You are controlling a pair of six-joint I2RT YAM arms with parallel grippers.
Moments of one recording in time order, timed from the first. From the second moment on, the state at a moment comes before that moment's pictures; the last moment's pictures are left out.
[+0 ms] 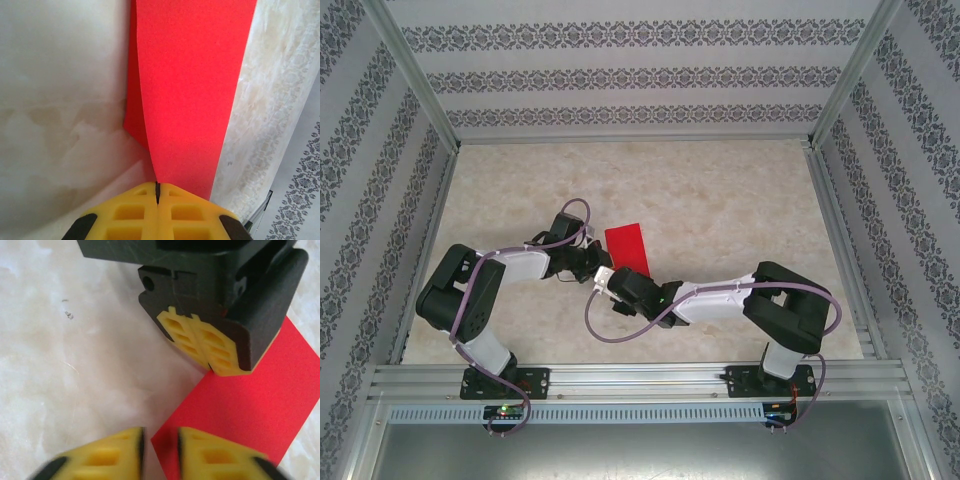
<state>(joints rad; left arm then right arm) -0.39 1.66 0.74 -0.01 0.56 -0.93 1.11 1.71 0.82 0.05 0.32 -0.21</state>
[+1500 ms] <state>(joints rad) -0.36 2.05 1.27 -0.31 0.58 -0.55 0.75 1.72 0.89 -0.05 -0.28 0.14</state>
